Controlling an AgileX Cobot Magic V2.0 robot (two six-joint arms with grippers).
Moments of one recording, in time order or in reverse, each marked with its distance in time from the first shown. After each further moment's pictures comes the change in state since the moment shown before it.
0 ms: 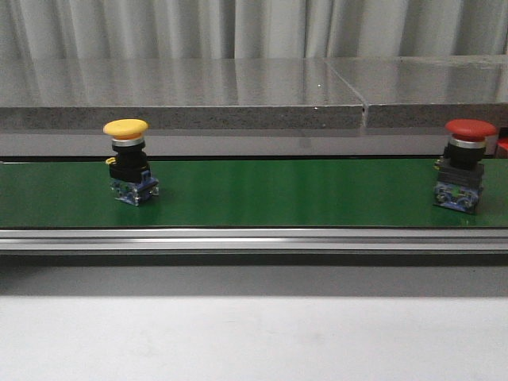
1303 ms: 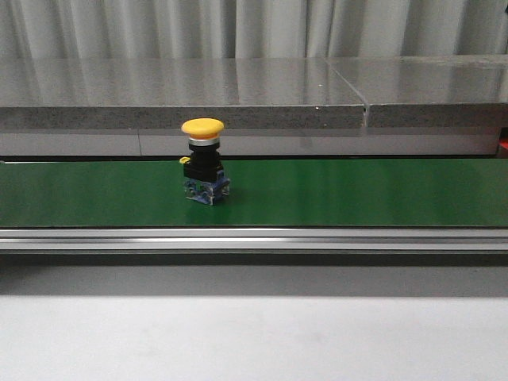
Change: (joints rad) left arm 0.000 0.000 0.000 0.000 0.000 0.000; right arm -0.109 0.512 -0.467 0.053 0.088 -0.109
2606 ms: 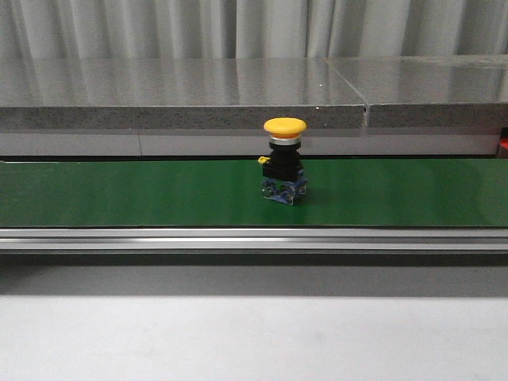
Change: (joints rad) left arm 0.000 0.000 0.001 0.000 0.000 0.000; right arm -0.426 0.470 -0.265 0.000 -0.210 0.055
